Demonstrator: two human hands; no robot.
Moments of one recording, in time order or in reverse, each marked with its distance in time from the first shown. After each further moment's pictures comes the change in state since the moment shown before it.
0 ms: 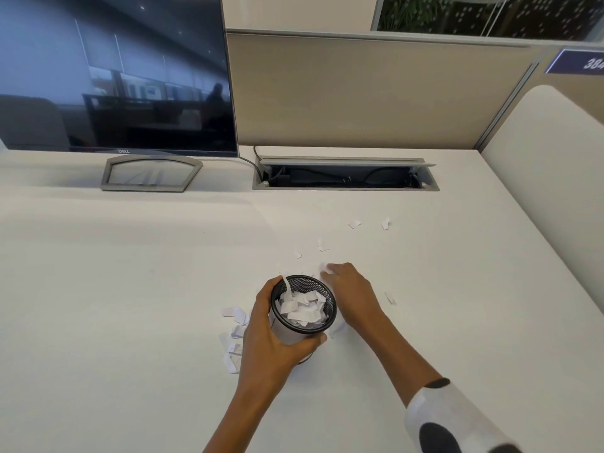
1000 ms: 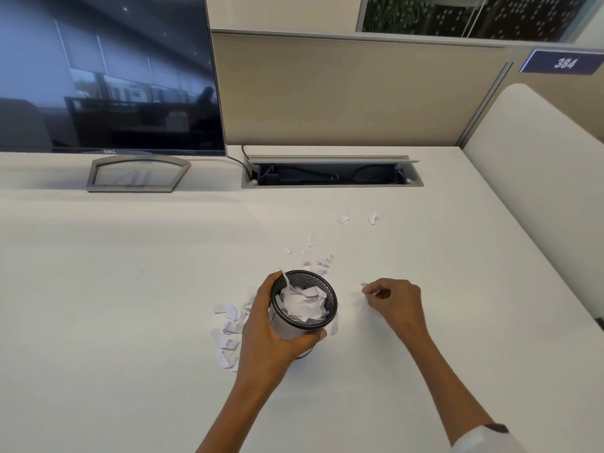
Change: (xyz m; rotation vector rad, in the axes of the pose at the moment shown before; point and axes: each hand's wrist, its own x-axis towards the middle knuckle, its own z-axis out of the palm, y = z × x) left_hand -0.005 -0.003 0.005 0.005 -0.059 0.015; right_hand -0.070 0.038 -0.046 0.664 0.259 0.504
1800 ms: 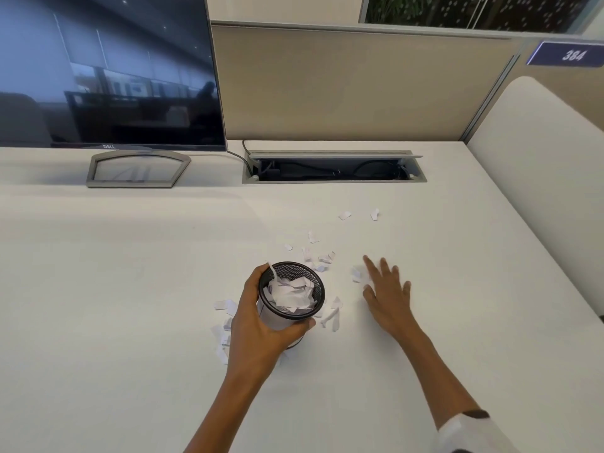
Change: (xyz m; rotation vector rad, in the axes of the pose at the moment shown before) left_hand 0.006 0.004 -0.011 -0.020 0.036 0.005; right_hand 0.018 0.030 0.030 -0.410 -0.257 -0.045
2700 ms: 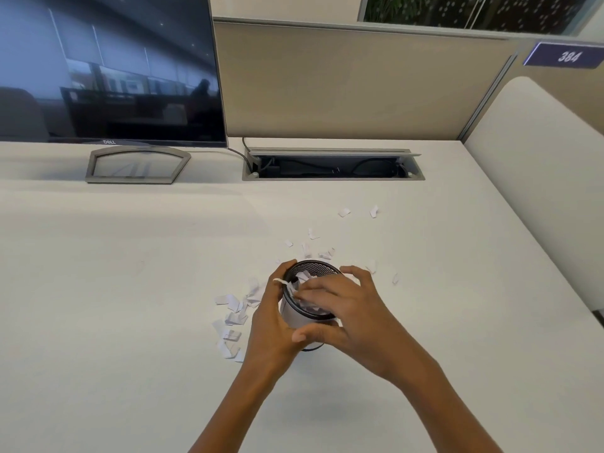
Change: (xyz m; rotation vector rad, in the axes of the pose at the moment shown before) left_hand -0.007 0.006 0.014 -0.051 -0.135 -0.034; right_hand -0.102 -0.108 -0.068 0.035 -0.031 -0.676
